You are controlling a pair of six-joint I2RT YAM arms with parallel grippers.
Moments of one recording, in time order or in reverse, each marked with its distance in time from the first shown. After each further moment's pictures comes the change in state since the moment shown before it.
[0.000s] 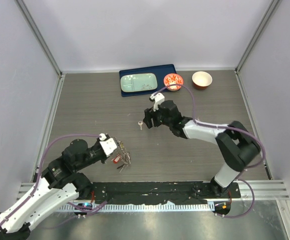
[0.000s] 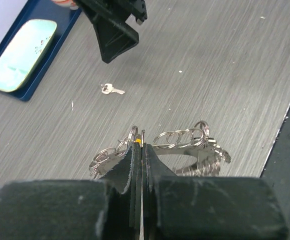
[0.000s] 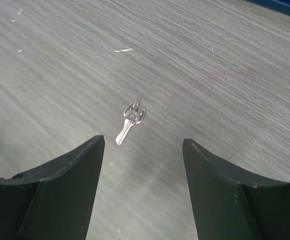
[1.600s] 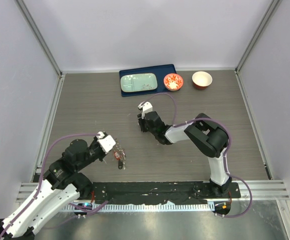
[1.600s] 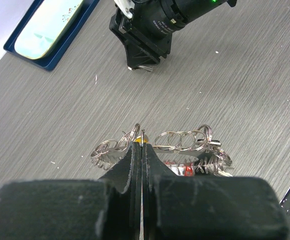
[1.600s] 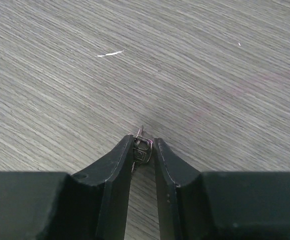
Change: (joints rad) left arm 0.098 -0.030 -0.058 -0.003 -0.078 0.031; right arm 0.132 0.422 0.107 0.307 0.279 0.042
